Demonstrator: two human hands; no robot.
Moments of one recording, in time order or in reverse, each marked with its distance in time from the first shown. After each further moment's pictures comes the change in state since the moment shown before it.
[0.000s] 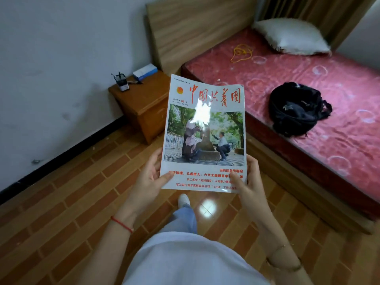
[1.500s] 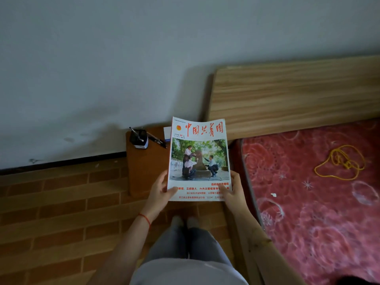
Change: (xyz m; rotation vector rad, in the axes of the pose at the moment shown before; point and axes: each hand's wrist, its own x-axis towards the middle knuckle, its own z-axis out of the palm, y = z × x) left_hand 0.755 0.084 -0.122 -0.129 0.600 -0.376; right_hand 0.906 -0.003 0.173 -0.359 -0.514 0.245
